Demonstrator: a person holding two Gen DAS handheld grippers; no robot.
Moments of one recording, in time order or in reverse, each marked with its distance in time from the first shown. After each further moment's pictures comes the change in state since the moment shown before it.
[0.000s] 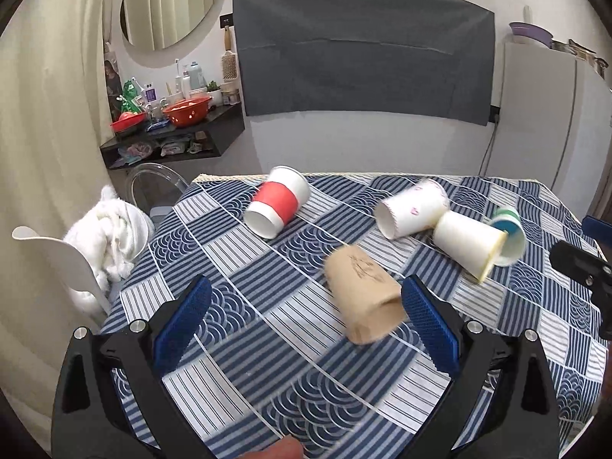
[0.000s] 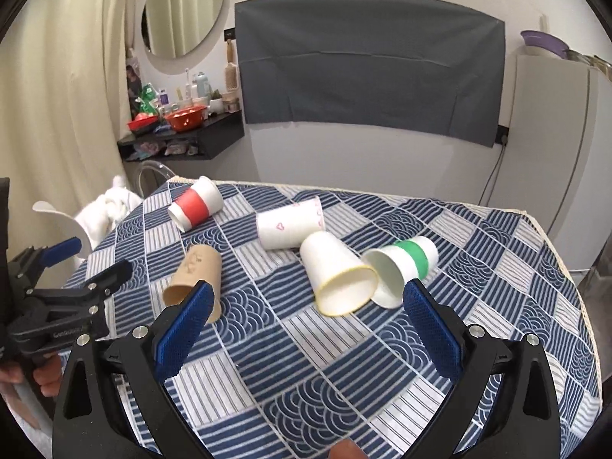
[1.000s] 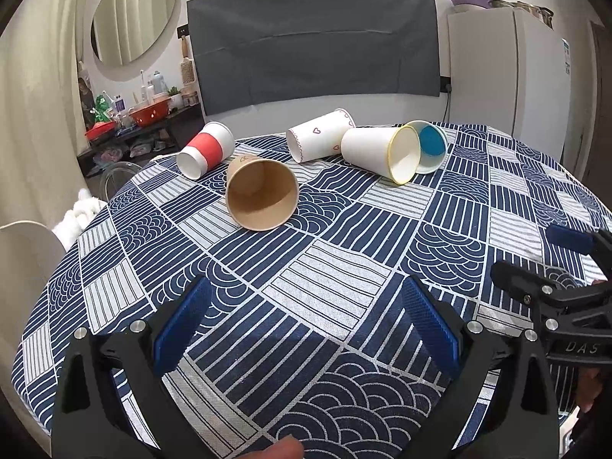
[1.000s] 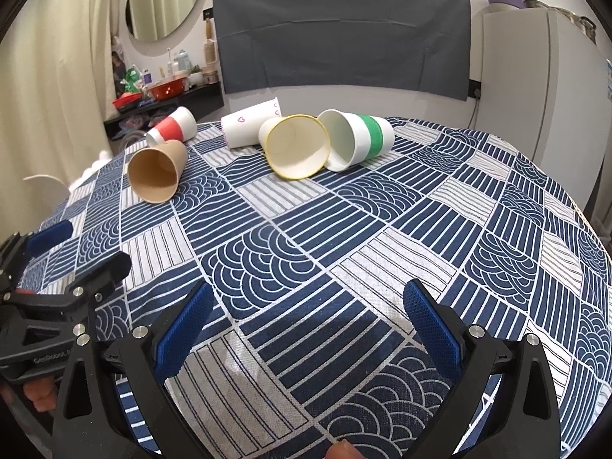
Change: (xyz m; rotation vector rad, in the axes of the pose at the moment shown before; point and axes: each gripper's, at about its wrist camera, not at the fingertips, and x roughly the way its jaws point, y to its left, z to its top) left arm -0.032 -0.093 -0.122 0.101 -0.046 -0.069; right arm -0.010 -0.039 -0.149 0.056 0.035 -0.055
